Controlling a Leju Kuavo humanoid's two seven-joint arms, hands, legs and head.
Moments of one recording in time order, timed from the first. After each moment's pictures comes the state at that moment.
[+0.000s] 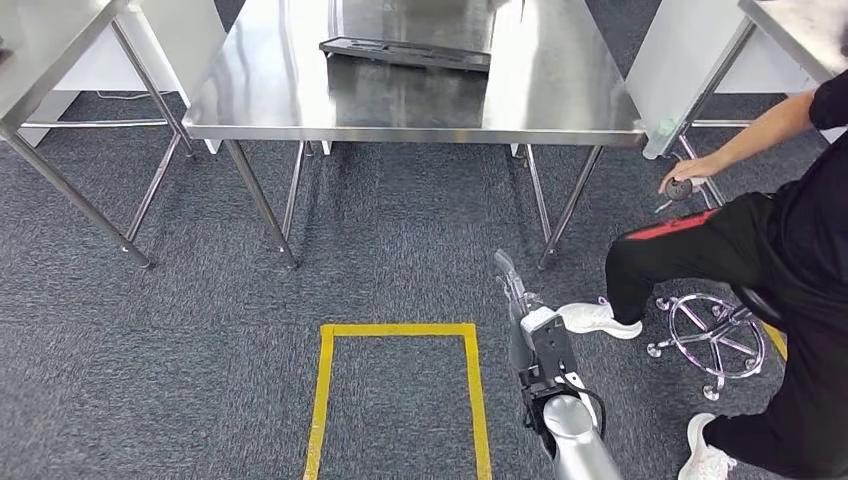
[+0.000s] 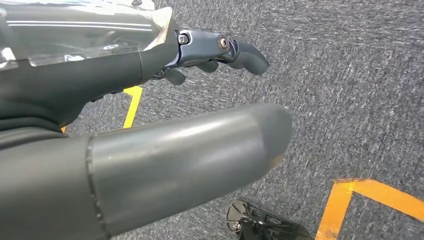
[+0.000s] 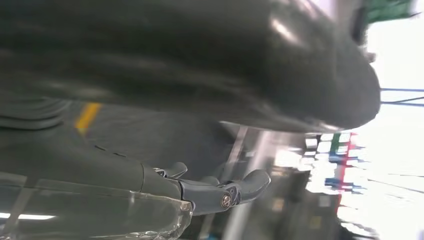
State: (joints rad) left arm -0.10 -0.13 1.30 -0.21 -1.06 0.14 -0.25; right arm -0.10 0.07 0.12 -1.30 0.08 -0.07 -0.49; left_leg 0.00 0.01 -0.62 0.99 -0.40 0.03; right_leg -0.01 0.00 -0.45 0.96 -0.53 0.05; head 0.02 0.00
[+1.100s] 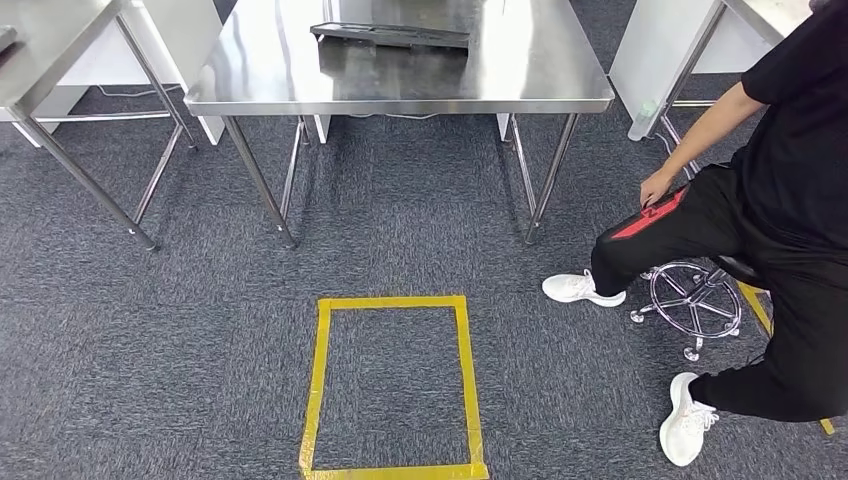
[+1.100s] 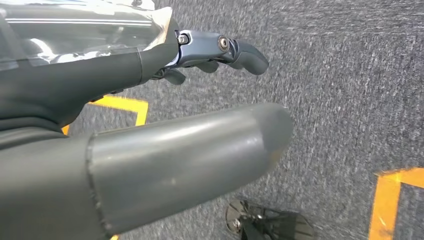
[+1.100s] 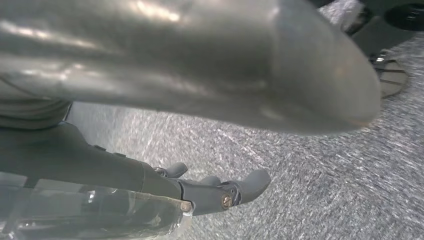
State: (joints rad) left arm -0.09 -0.11 1.27 -0.21 -1.12 0.11 -0.30; right arm -0.04 0.00 -0.03 -0.20 0.39 -0.10 0.02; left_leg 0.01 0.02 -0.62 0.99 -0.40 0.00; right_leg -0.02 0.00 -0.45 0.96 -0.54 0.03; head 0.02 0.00
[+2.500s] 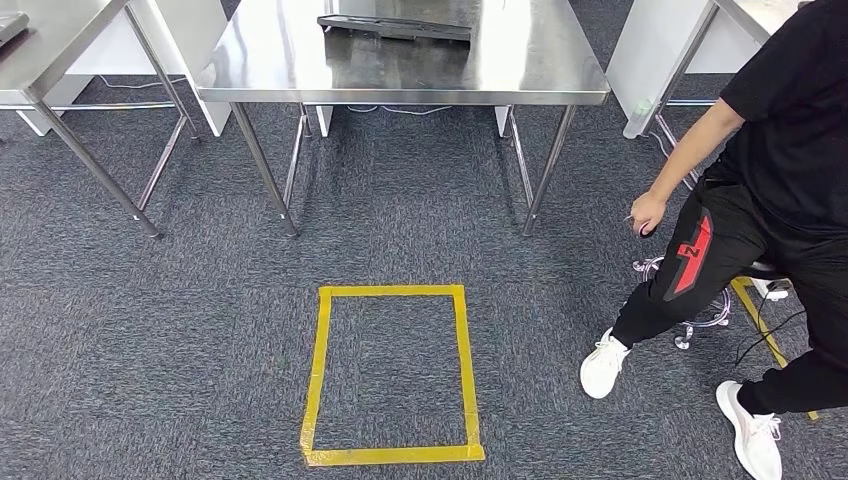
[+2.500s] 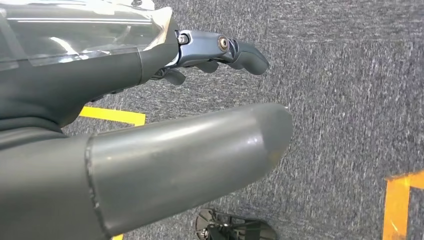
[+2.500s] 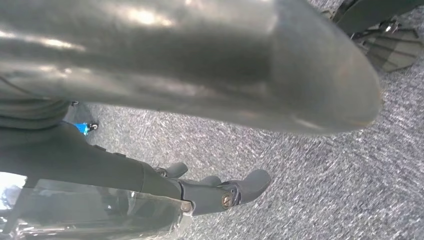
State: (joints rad) left arm -0.10 -0.09 1.24 -0.21 -1.14 0.12 -0.34; right arm -0.10 0.02 0.03 -0.20 0.48 -0.22 0.04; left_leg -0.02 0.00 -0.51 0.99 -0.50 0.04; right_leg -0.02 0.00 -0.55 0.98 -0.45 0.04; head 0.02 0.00
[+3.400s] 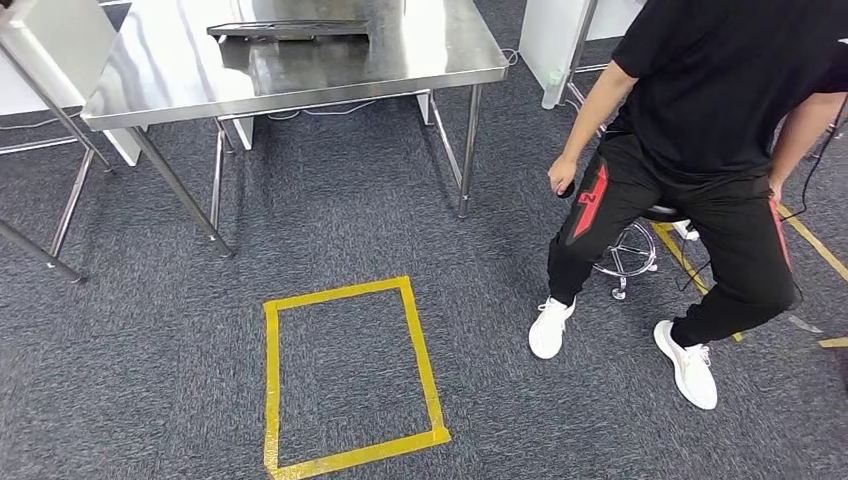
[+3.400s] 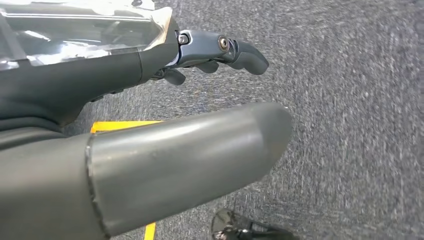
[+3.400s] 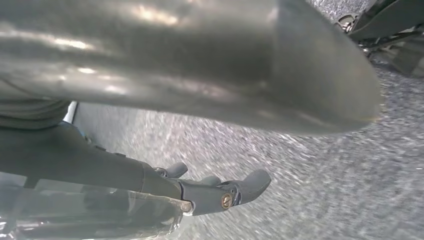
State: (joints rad) left arm -0.09 -0.09 1.26 -0.20 -1.13 0.16 -0.20; right arm -0.10 0.02 0.04 -0.19 0.51 -0.16 0.07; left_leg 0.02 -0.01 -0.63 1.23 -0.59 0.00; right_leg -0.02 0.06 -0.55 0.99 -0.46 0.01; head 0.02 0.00
